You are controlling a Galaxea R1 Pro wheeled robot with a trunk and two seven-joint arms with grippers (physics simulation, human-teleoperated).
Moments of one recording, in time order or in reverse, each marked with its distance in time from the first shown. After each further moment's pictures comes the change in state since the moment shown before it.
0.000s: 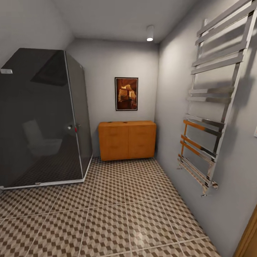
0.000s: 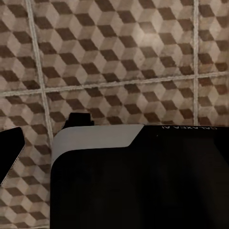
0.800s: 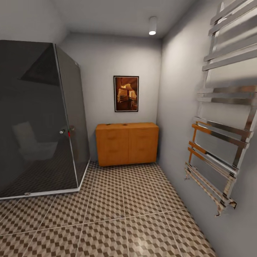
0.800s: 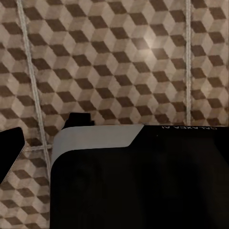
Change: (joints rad) left arm 0.000 0.000 0.000 0.000 0.000 0.000 0.000; right arm 0.000 -0.001 0.002 0.000 0.004 -0.002 0.001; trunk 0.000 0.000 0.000
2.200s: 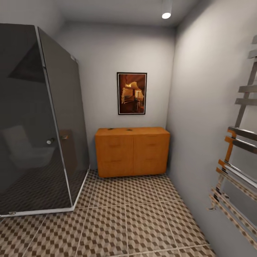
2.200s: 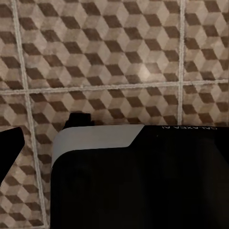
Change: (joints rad) left arm 0.000 0.000 0.000 0.000 -0.003 -0.001 0.000; right arm 0.000 0.000 0.001 0.000 -0.006 0.005 -0.001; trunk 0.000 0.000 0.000
